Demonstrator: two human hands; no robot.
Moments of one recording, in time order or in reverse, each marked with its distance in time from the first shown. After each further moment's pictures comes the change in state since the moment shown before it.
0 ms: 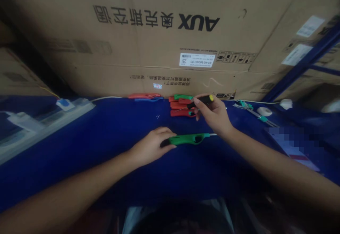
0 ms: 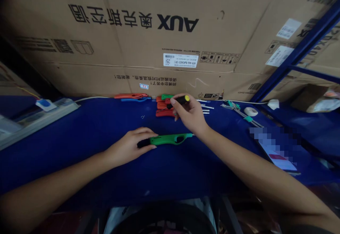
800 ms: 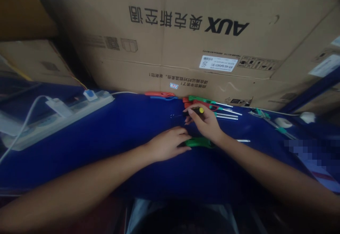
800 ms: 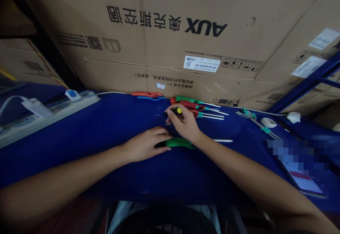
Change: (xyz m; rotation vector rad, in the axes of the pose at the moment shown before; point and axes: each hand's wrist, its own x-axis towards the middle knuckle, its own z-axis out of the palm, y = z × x) left_hand 0.000 0.001 -0.002 0.070 -0.118 0.063; right_hand -0.007 0.025 0.057 -0.043 -0.241 -0.049
